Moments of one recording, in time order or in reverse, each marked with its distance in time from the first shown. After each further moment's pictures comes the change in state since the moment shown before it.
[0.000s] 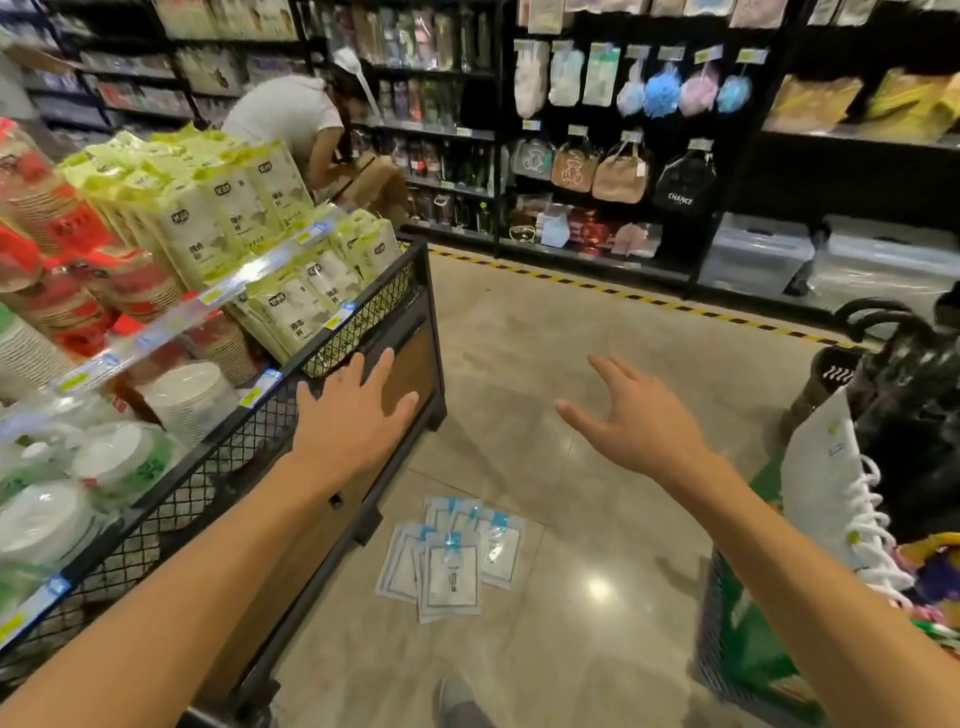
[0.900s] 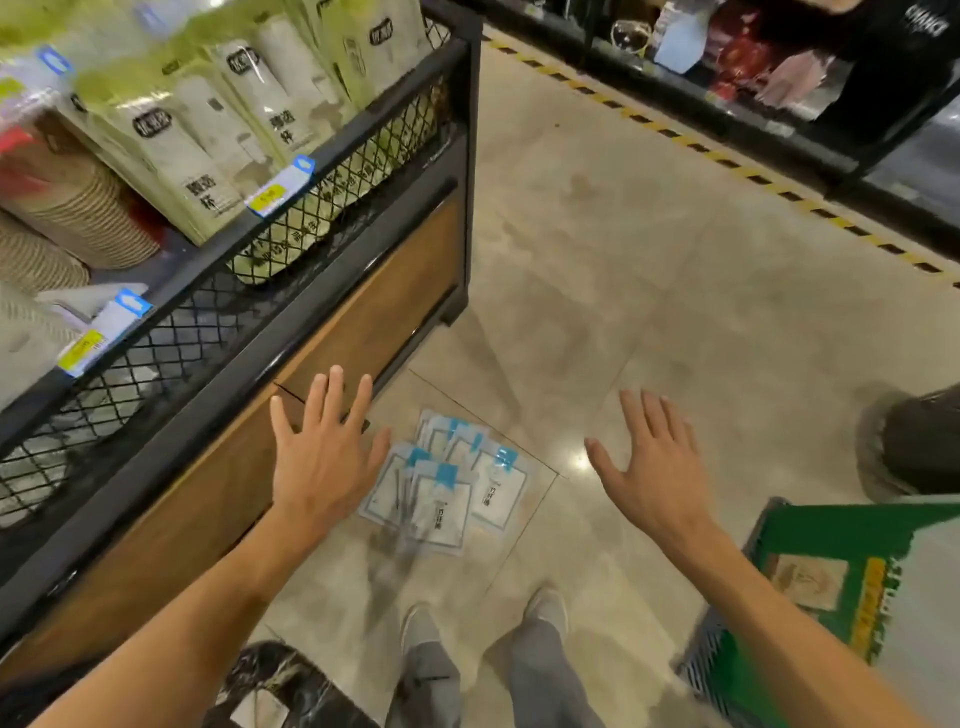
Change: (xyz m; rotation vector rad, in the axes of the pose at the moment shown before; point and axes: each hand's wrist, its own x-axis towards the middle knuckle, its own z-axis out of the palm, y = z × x) left_hand 0.210 -0.080 0.281 0.198 -0.239 -0.144; right_hand 0.268 0.096 0.288 -0.171 -0.219 0.018
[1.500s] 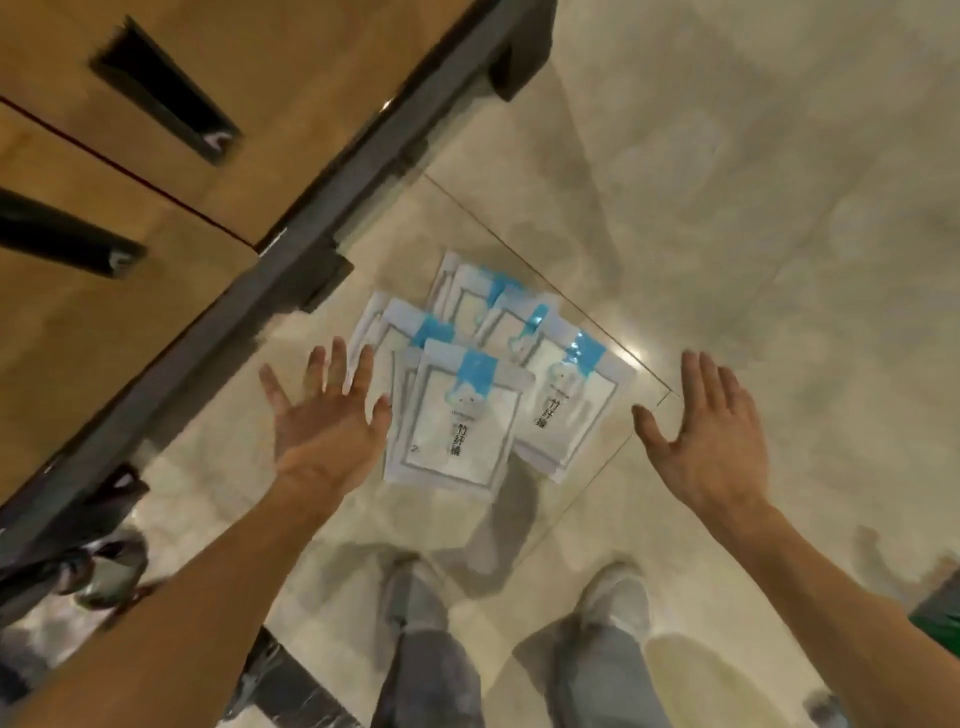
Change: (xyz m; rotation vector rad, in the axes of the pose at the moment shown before) left_hand 0.098 0.022 0.488 0.122 -0.382 -0.169; right_hand 0.114 0.073 0.493 -0.081 -0.199 -0.032
